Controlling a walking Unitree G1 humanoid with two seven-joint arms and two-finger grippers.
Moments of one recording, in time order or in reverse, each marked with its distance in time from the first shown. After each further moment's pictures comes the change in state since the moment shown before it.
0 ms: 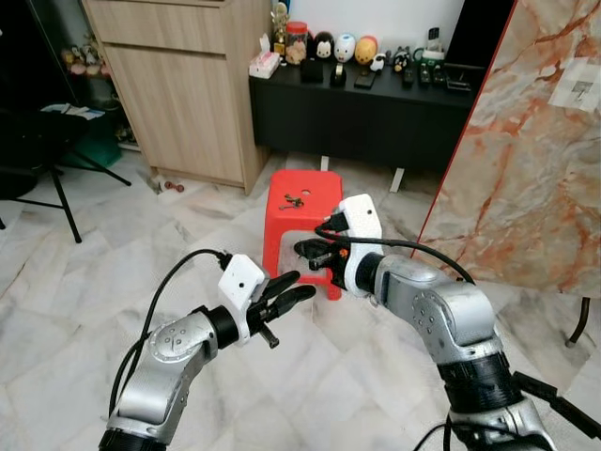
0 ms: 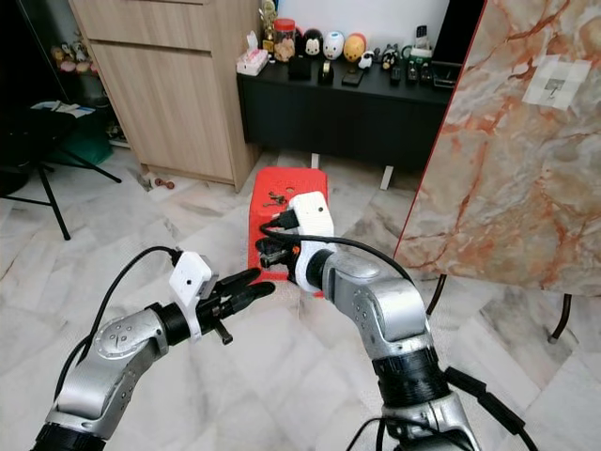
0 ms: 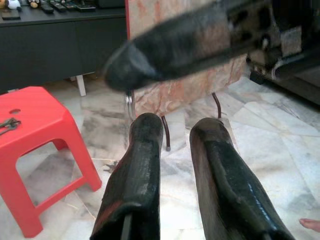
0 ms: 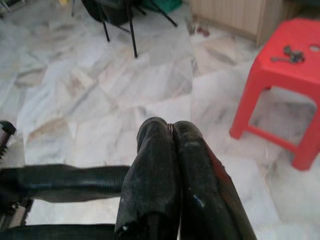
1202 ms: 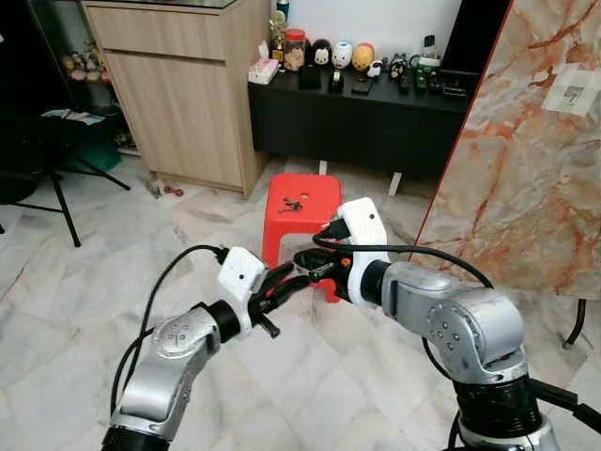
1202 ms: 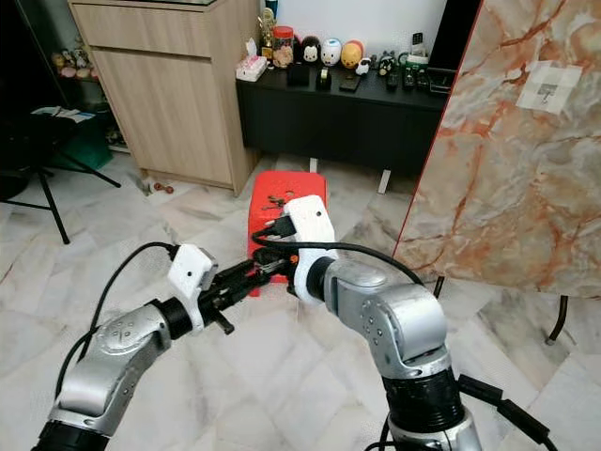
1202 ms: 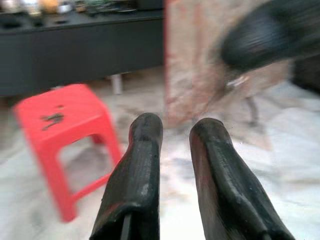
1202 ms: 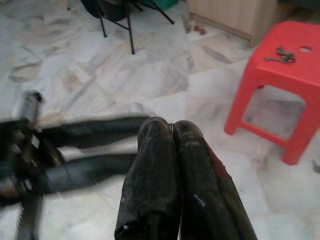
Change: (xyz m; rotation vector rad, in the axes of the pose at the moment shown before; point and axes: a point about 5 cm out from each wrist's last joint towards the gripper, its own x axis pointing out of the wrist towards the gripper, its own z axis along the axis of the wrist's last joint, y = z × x) left arm -0.002 0.019 -0.002 0.023 0.014 0.190; right arm -0.026 0.007 0.008 -0.039 0.025 -0.043
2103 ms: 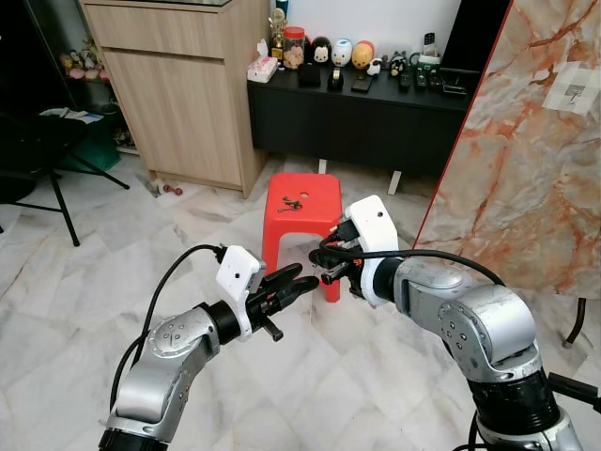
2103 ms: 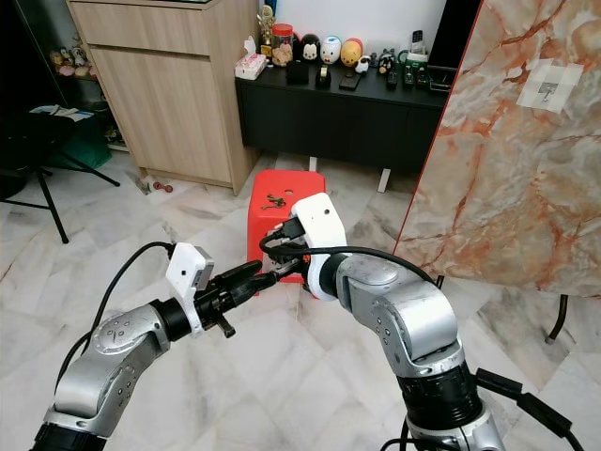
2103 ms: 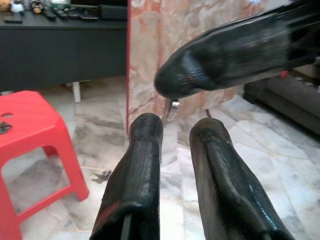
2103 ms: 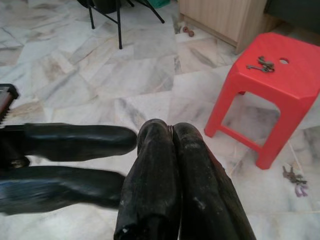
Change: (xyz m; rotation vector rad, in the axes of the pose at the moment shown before) left arm 0.003 -0.017 0.010 -0.108 -0.052 -0.161; right arm 0.000 -0.002 0.001 -0.089 0.006 -0.007
